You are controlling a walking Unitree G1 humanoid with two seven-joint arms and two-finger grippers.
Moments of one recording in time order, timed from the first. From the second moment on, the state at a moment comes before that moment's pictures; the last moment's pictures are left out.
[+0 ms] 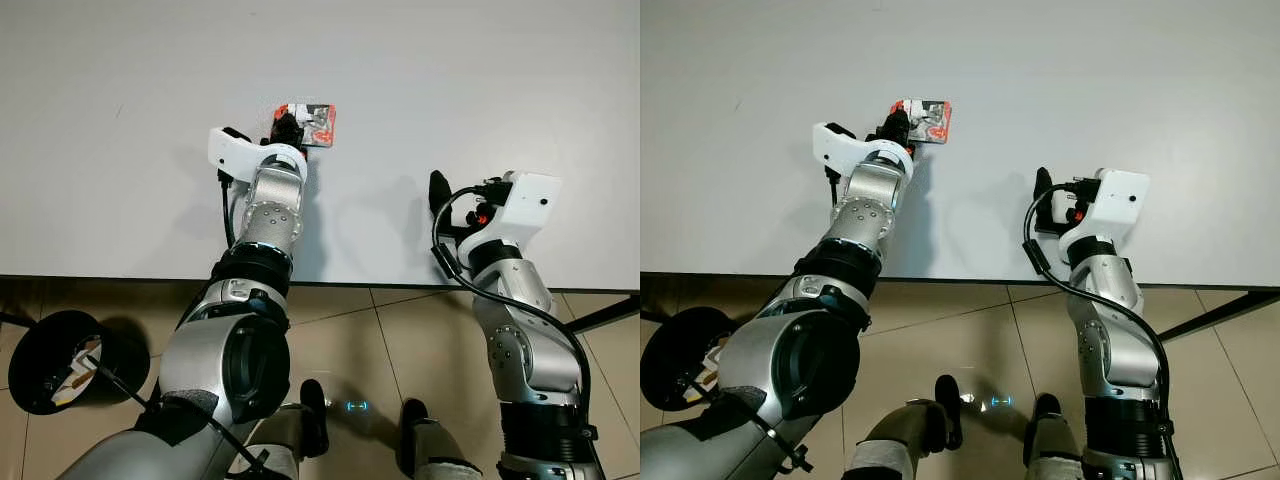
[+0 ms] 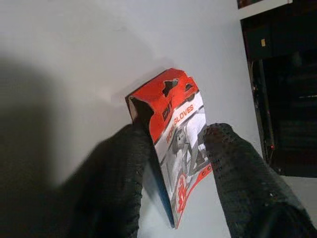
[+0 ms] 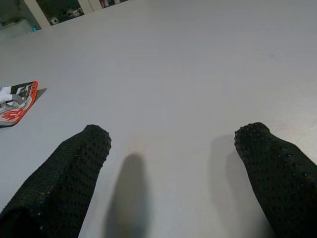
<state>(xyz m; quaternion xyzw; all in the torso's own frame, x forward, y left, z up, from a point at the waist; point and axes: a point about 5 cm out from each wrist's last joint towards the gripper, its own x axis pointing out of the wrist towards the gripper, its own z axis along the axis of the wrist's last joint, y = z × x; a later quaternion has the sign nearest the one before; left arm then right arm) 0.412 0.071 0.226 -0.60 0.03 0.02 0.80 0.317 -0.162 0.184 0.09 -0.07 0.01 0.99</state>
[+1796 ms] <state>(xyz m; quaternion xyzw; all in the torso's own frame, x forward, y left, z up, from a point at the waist) 0.394 0.047 0.313 -0.41 -0.19 -0.18 0.87 0.321 -0.160 0.192 0.09 -0.09 0.01 0.99</state>
